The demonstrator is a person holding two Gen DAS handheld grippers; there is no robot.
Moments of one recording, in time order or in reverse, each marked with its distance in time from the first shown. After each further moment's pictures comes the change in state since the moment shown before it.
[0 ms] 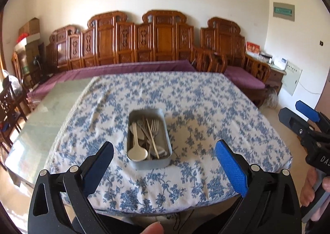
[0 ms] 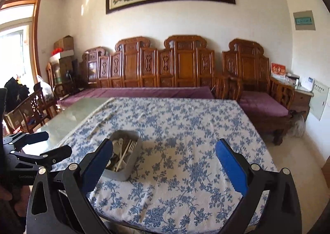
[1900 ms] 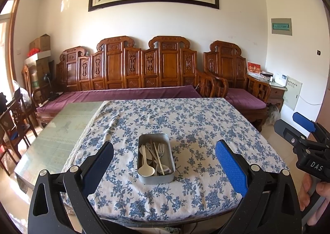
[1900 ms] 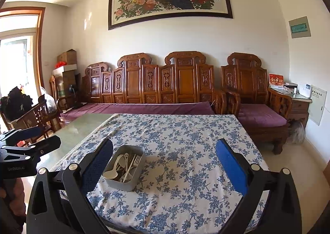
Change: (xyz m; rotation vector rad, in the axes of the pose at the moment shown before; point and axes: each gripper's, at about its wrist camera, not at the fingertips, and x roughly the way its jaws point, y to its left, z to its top) left arm -0.066 -0.001 0.015 -0.005 -0.153 0.040; right arm -0.043 0.002 0.017 0.018 -0.093 0.009
